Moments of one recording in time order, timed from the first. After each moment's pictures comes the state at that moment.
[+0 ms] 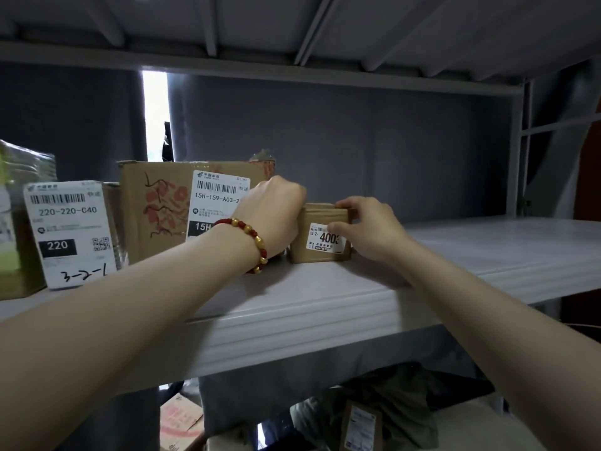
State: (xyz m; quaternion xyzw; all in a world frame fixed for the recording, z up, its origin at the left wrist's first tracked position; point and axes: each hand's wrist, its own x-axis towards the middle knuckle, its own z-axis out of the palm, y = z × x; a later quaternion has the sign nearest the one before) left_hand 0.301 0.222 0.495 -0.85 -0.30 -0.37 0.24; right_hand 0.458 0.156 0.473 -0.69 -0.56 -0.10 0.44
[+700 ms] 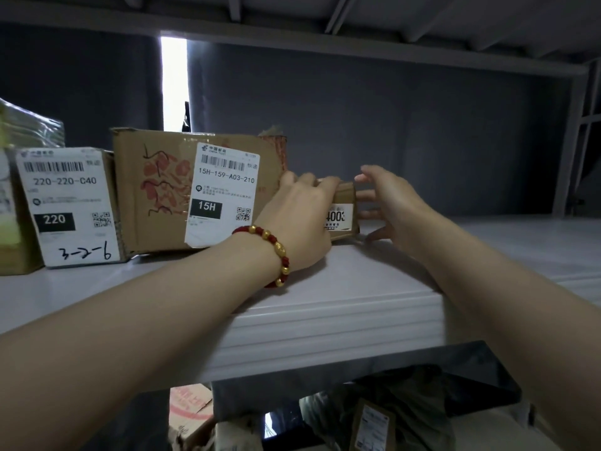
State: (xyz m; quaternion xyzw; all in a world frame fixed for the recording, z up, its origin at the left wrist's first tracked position) left_hand 0.303 0.231 0.467 -0.87 -0.30 -0.36 0.16; right_hand 0.448 0.192 0.489 -0.61 -0.43 0.22 0.63
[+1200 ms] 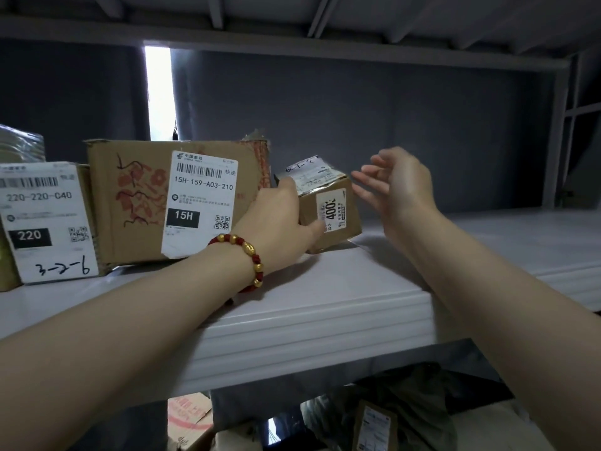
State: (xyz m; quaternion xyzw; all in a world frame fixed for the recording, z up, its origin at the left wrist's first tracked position) left_hand 0.302 0.237 0.466 -0.85 -0.31 -0.43 0.01; right_hand 0.457 0.188 0.496 -0.37 -0.33 0.23 0.84
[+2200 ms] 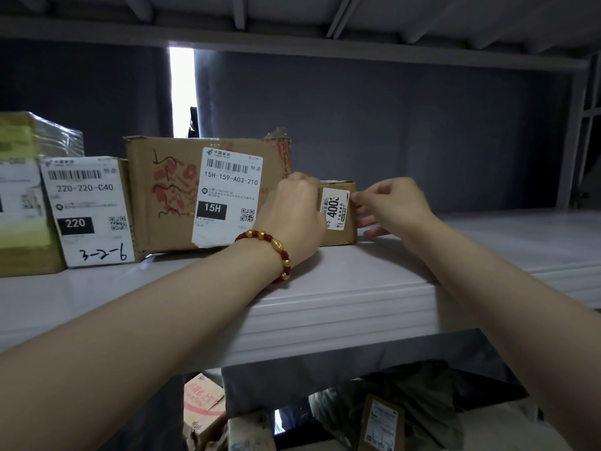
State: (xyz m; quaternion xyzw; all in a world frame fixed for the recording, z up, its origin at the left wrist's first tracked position) left_hand 0.295 0.230 0.466 -0.83 -0.32 -0.44 0.07; right_hand 0.454 0.192 0.474 -0.64 -0.48 0.06 0.60
